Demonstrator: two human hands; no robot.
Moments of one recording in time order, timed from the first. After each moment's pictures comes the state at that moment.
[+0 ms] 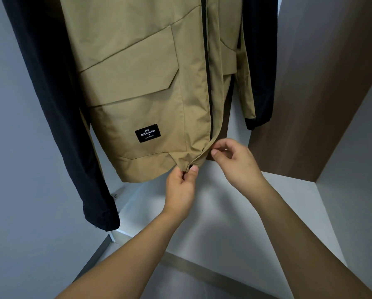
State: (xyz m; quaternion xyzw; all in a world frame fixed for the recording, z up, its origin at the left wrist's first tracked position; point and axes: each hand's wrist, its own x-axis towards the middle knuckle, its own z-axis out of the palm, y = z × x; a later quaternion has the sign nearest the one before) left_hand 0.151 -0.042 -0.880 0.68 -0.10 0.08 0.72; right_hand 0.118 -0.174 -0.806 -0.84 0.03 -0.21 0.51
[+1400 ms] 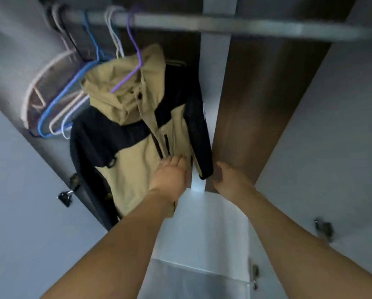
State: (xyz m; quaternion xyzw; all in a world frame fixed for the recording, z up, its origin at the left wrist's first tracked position) left_hand 0.147 -0.062 -0.358 0.94 -0.31 0.03 0.11; right_hand 0.066 -0.239 -0.346 -0.95 0.18 0.03 0.26
